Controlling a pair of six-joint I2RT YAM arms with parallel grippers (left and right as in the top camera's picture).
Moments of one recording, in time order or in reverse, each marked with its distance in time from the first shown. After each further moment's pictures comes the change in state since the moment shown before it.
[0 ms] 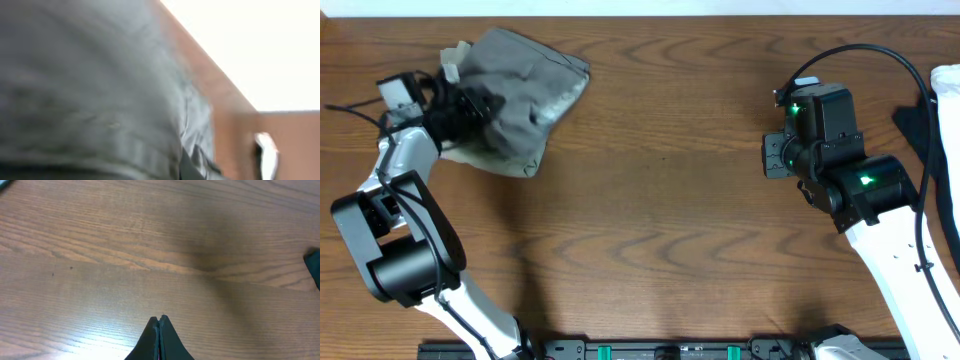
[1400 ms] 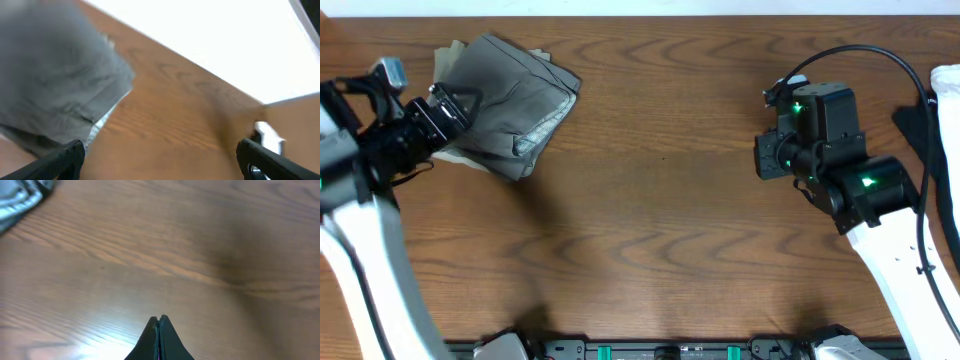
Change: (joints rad) left arm 0.051 -0.694 0.068 -0.759 -0.159 0.232; right arm -0.003 -0.014 0.000 0.042 -0.151 -0.036
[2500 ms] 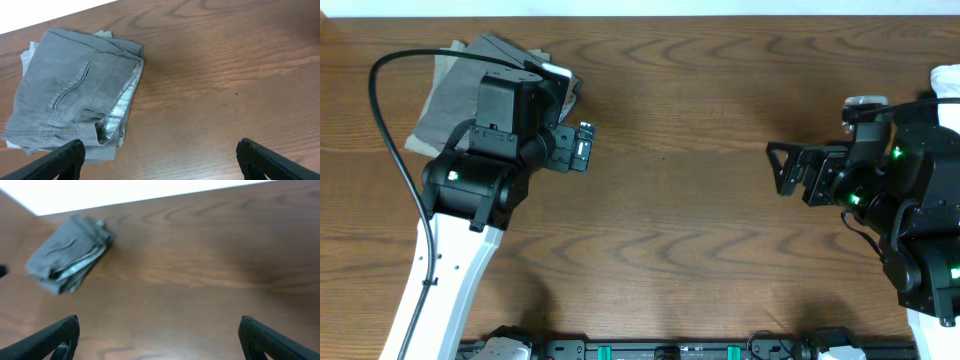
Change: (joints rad) left arm -0.729 -0.006 0.040 -0.124 -0.797 0.274; right arm -0.188 -0.288 0.000 -0.084 -0.310 0.158
